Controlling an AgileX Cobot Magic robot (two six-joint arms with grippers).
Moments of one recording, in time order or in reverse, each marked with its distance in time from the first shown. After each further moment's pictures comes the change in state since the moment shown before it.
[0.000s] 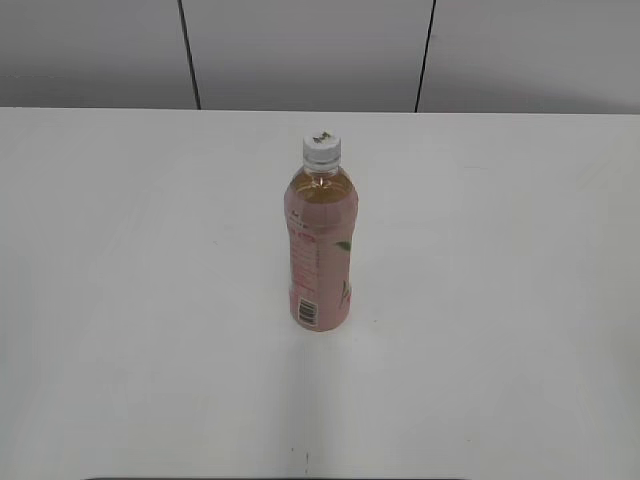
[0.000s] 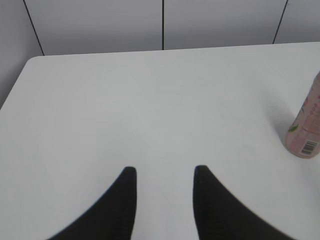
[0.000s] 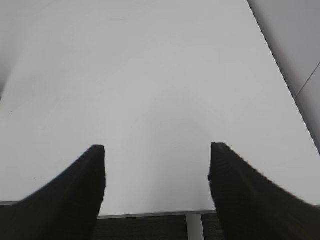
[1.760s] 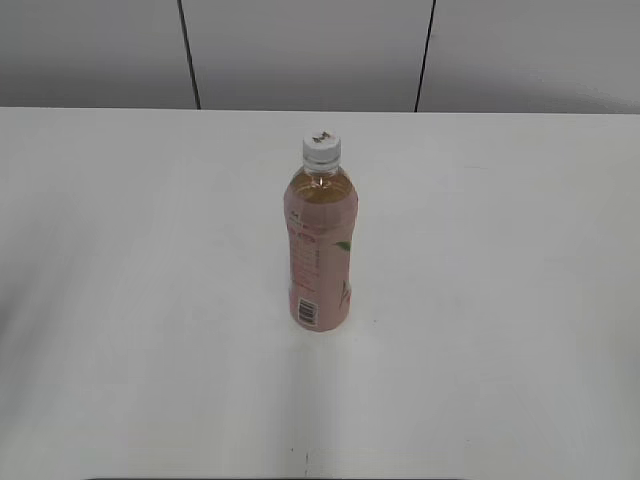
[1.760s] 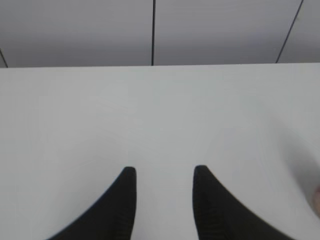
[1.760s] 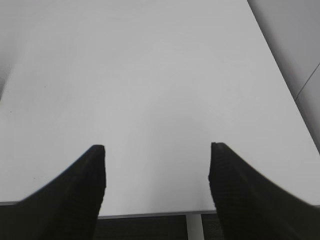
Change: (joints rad) left arm 0.000 0.605 0.150 -0.412 -0.750 0.381; right arm 0.000 0.000 0.000 0.000 0.000 0.000
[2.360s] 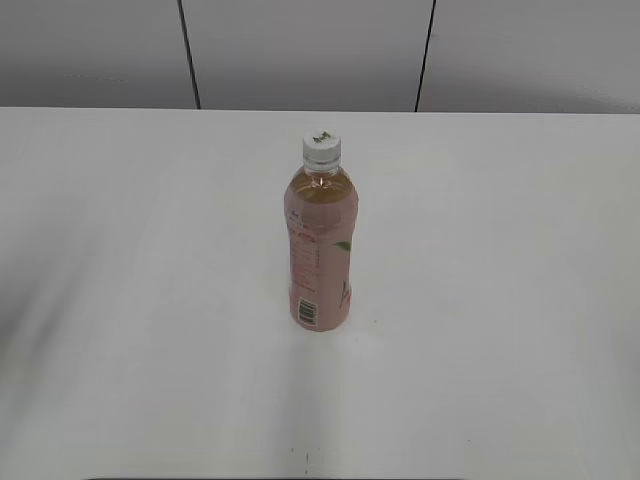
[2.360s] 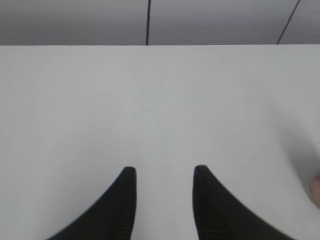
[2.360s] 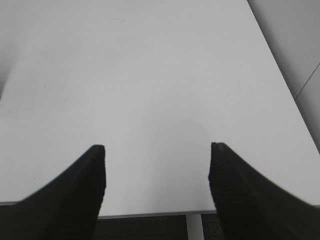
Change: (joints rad) left arm -0.062 0.161 0.056 -0.080 -0.149 0.058; right arm 0.000 0.000 0.000 0.000 0.000 0.000
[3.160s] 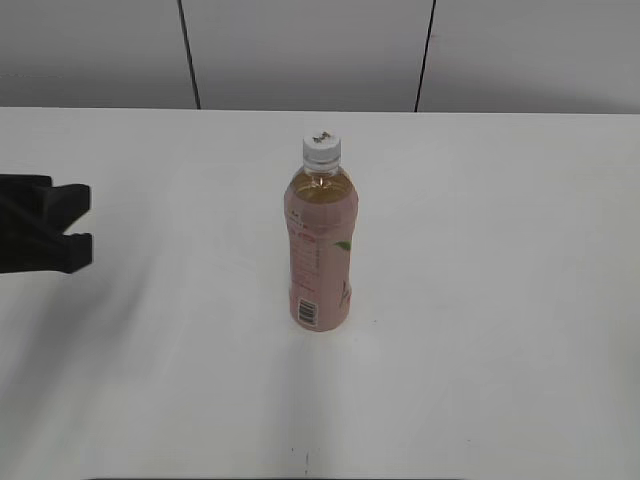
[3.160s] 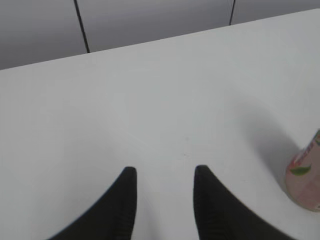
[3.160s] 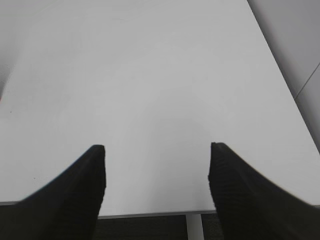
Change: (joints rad) left arm -0.322 0.345 0.001 0.159 -0.380 -0.129; right arm 0.000 0.000 0.000 0.000 0.000 0.000
